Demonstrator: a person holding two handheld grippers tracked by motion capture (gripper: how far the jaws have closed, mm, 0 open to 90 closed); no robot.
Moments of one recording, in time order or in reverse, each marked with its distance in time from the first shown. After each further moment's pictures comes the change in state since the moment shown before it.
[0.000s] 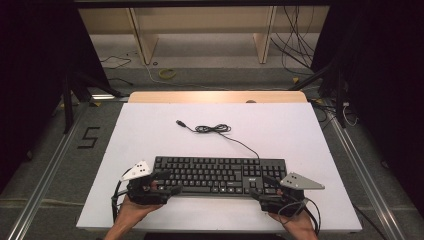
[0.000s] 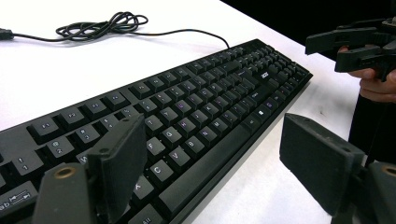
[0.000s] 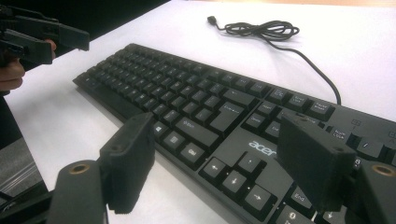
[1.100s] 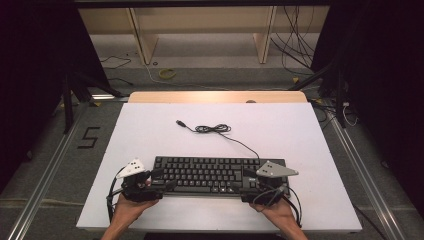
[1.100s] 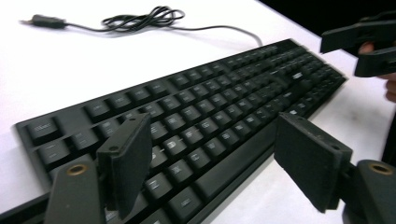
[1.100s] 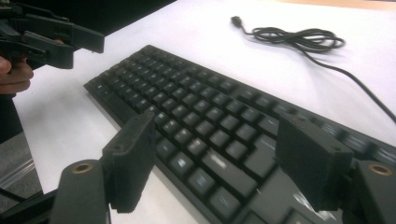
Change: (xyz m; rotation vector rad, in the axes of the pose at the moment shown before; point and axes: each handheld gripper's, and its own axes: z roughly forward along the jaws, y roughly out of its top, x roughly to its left) left arm 0.011 0.000 -0.009 0.020 0.108 -0.043; right arm 0.022 0.029 0.047 0.057 0.057 -0.048
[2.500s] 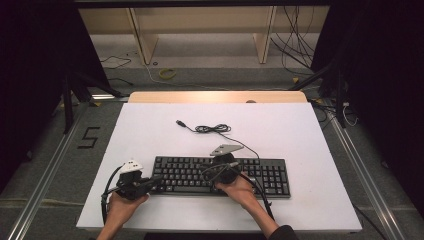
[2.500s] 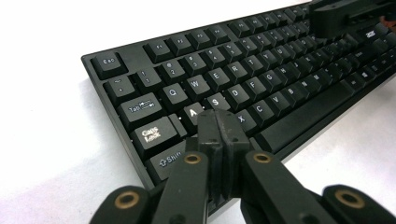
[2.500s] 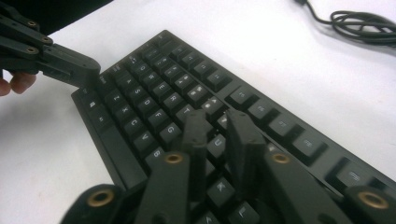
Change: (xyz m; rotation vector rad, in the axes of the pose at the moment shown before) left arm 0.022 -0.008 -0.001 0.176 0.140 -0.047; right arm 0.023 0.046 0.110 0.190 0.057 -0.021
